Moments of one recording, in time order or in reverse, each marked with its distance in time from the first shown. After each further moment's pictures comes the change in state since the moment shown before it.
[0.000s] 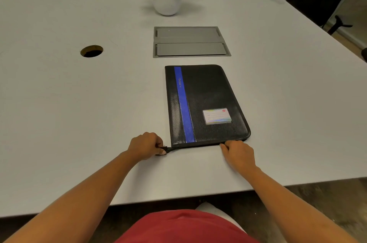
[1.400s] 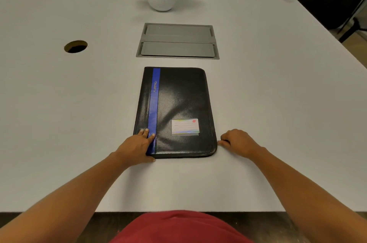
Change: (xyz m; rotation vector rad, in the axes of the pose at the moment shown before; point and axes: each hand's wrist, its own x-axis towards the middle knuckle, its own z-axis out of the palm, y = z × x) left_hand 0.040 0.095 0.017 0.443 -0.079 0.040; right_hand 0.106 0.123 -0.059 -0.096 -0.340 -0.421
